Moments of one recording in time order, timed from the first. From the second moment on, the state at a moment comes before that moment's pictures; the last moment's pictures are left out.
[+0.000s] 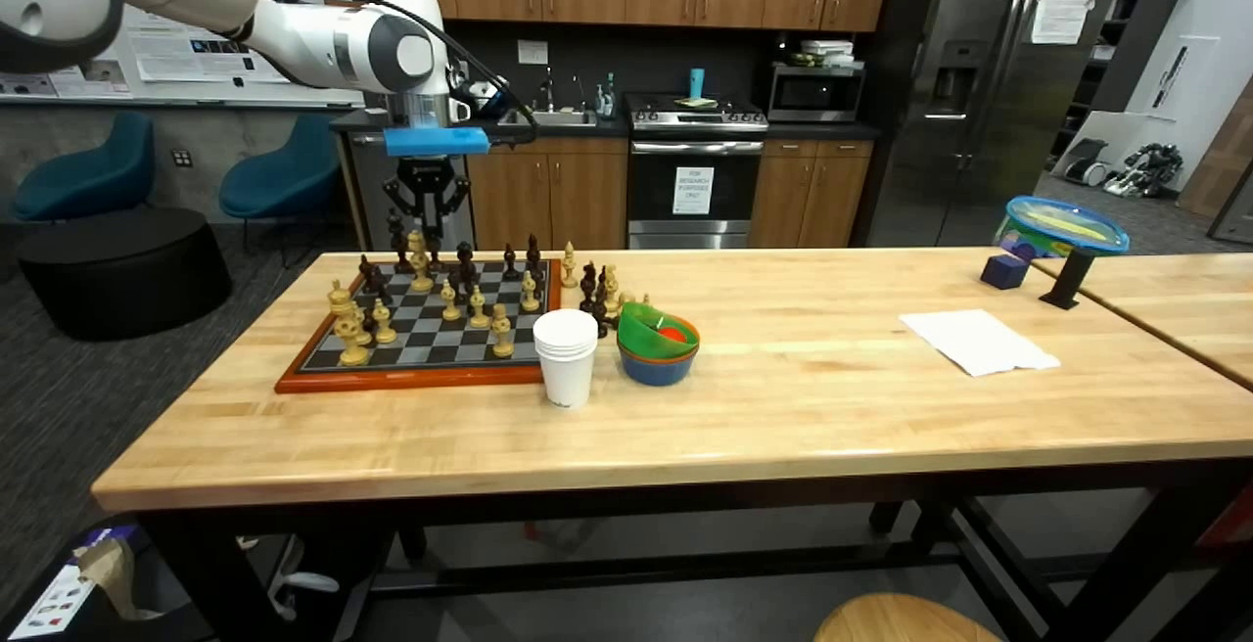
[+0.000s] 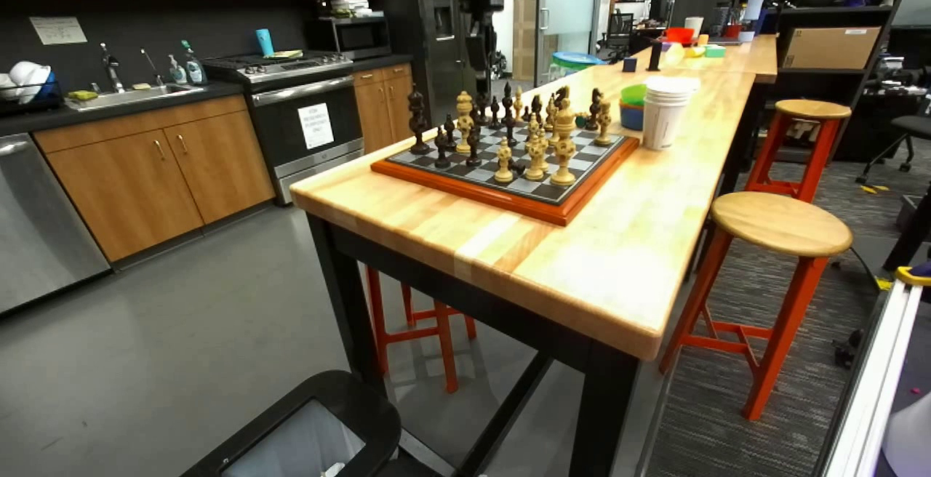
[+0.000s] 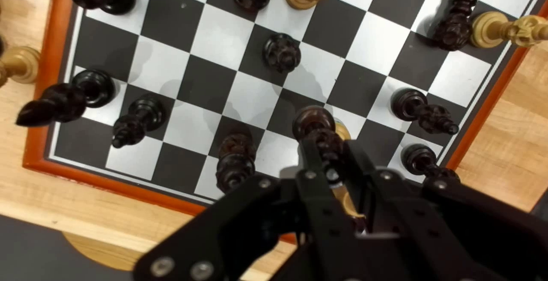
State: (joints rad) arm -0.12 0.44 0.03 -1.49 0.01 1.91 -0.70
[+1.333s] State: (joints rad) arm -0.13 0.49 0.03 -1.48 0.05 1.93 -0.72
